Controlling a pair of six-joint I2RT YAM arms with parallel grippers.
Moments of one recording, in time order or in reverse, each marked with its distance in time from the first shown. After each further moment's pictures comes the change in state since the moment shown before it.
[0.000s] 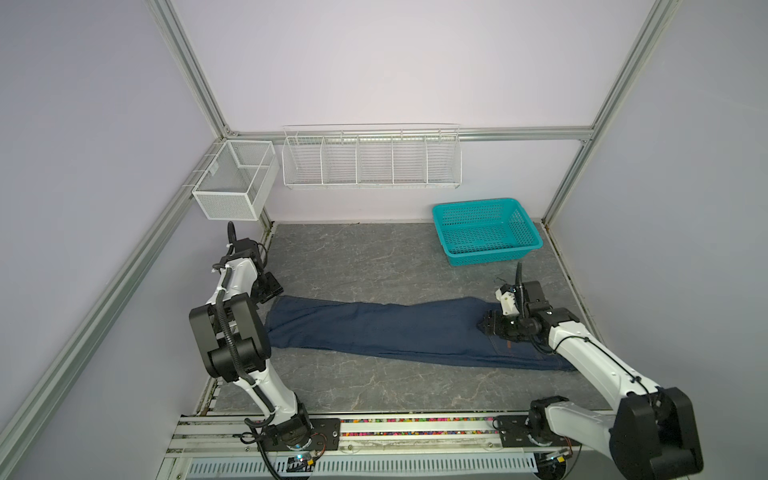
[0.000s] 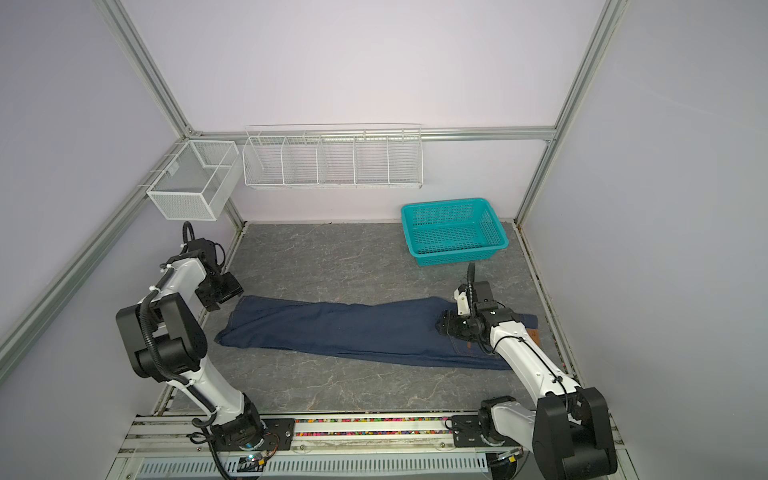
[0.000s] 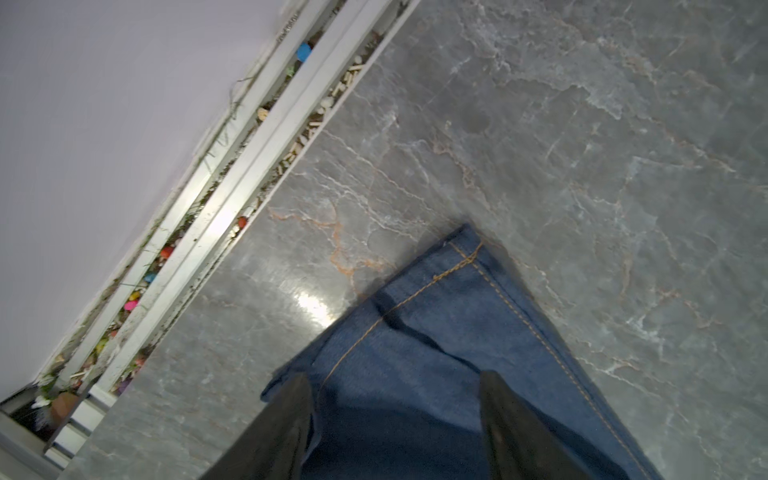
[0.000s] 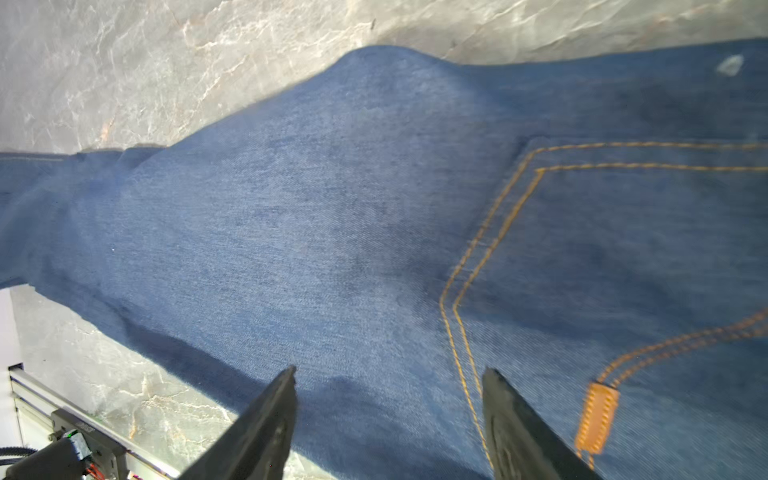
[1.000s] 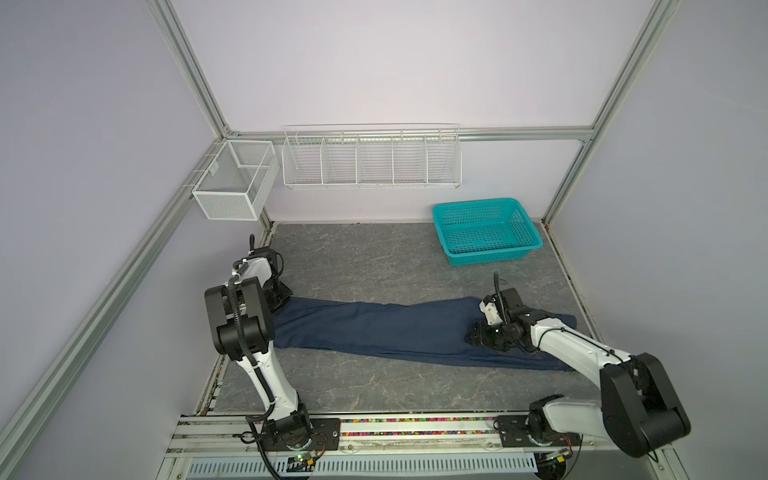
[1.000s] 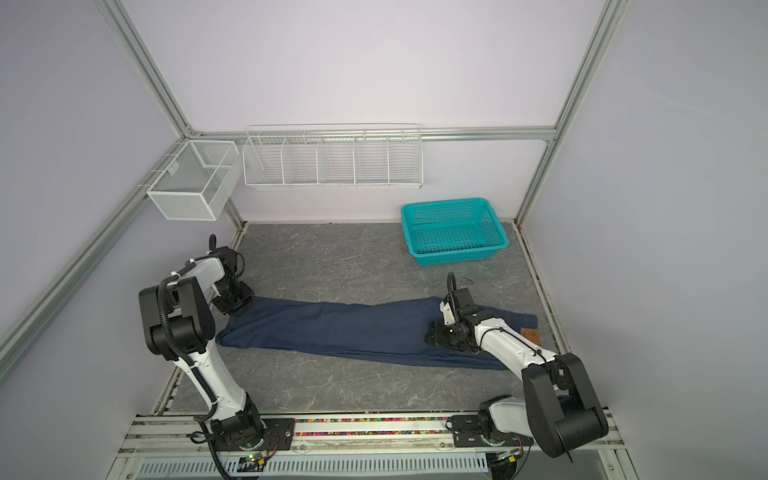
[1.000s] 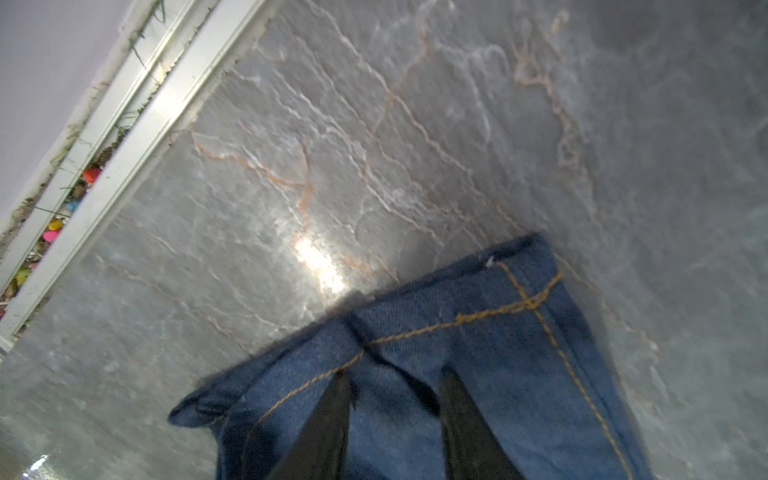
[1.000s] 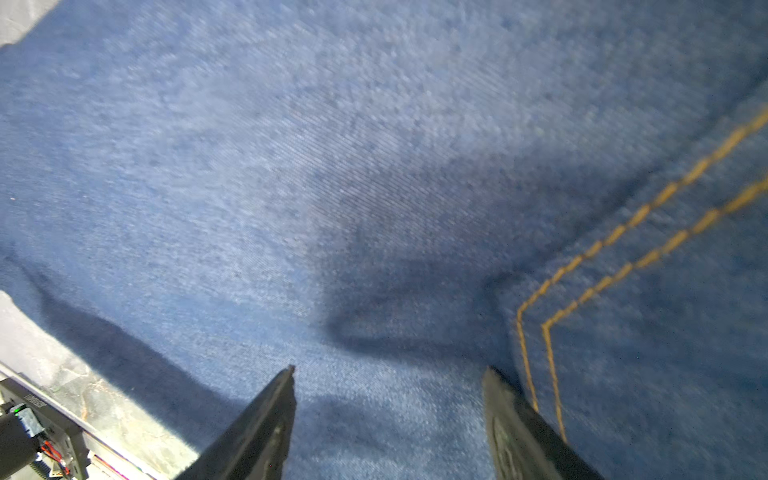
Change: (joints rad) left arm -0.053 0.150 -0.010 -0.016 -0.078 -0.232; right arm 0.107 0.147 -0.059 0.093 0.004 0.033
